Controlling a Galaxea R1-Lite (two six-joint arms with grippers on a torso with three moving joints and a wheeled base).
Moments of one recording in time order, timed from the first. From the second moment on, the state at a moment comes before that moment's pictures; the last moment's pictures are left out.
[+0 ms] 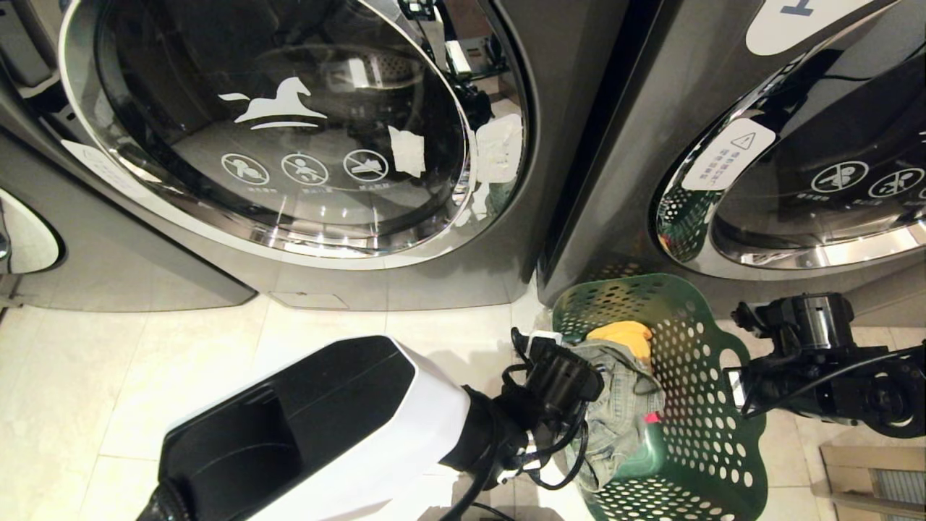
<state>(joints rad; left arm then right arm) -0.97 2.44 -1.51 -0.32 0.39 -0.39 -0.01 1.88 -0.70 -0.46 -0.26 -0.04</state>
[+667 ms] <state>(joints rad) -0.95 2.39 -1.48 -0.32 0.41 -0.39 -0.01 1.87 -0.66 -0.46 -0.26 -0.04</state>
